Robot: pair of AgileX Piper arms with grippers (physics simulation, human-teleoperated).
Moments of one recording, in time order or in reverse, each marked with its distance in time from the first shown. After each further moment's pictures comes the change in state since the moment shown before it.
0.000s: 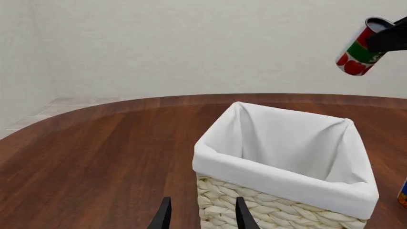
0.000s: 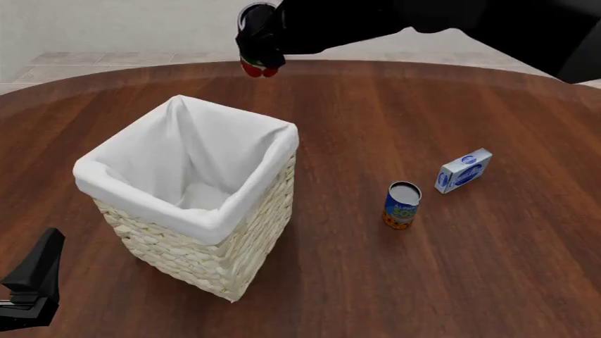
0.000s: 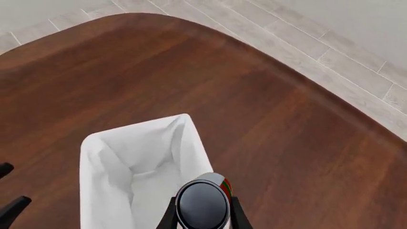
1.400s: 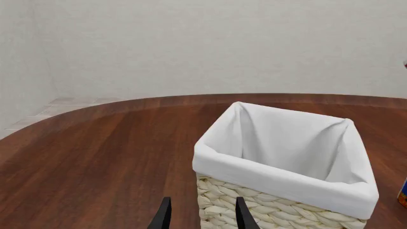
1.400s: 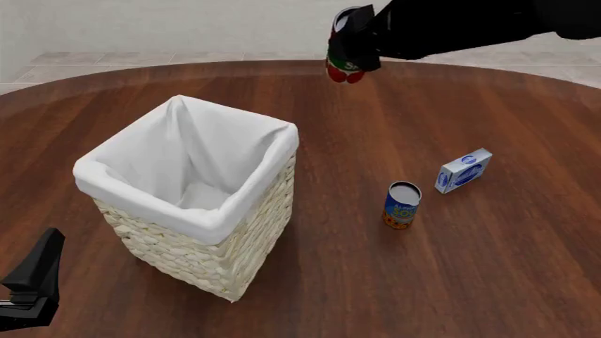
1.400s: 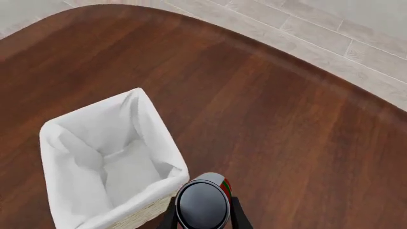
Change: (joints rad) left arm 0.000 0.000 0.000 0.000 0.000; right arm -0.164 -0.250 0.244 0.040 0.056
